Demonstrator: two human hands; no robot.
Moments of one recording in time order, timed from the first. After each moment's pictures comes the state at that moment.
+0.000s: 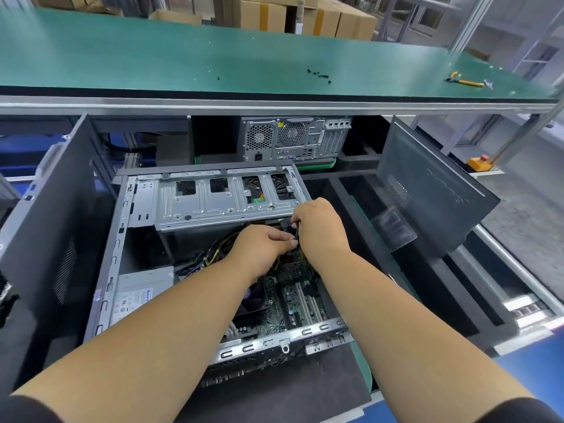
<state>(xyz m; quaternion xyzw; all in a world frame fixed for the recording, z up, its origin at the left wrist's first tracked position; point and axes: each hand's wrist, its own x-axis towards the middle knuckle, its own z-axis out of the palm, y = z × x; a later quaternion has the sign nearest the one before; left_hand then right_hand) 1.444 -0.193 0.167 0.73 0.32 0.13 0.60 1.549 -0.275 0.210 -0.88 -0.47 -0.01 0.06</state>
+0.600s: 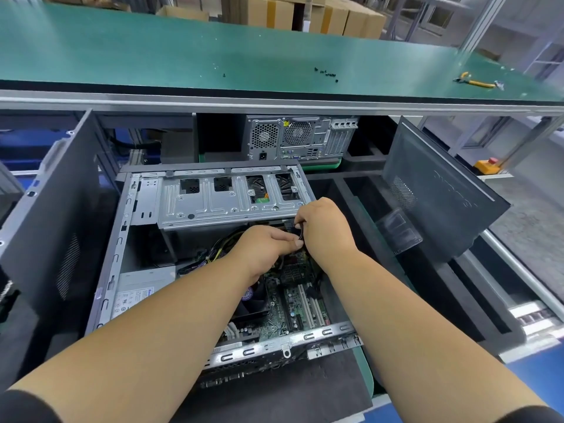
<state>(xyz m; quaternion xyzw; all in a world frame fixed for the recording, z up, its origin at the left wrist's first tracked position) 1.449 -0.188 0.161 0.66 0.32 0.11 0.67 1.565 -0.254 0.214 -0.88 -0.48 0.07 -0.05</state>
